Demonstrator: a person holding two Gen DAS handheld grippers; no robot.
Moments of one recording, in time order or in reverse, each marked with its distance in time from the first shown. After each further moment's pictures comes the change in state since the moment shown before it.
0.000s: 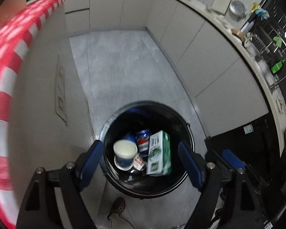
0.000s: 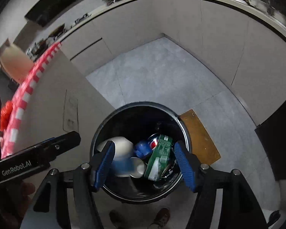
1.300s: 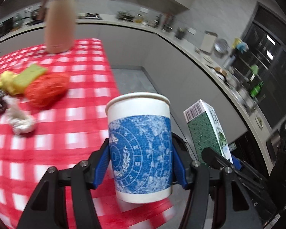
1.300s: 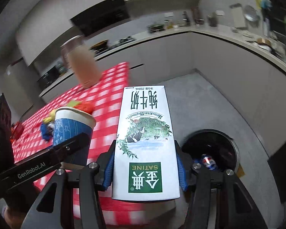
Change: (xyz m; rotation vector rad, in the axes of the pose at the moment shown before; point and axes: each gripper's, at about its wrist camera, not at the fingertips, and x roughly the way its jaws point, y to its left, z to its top) left arm -0.138 0.120 -0.018 0.015 -0.268 -0.110; right arm -0.126 0.191 -0.047 -0.136 -0.211 0.114
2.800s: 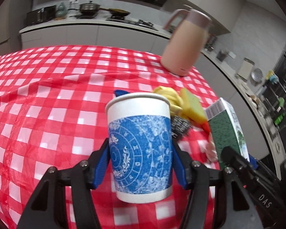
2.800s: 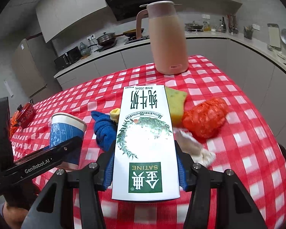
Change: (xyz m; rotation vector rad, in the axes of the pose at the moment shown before) left arm -0.129 0.328 0.008 -0.138 -0.068 0.156; right arm 0.108 0.365 -0.037 -0.171 0.021 0.070
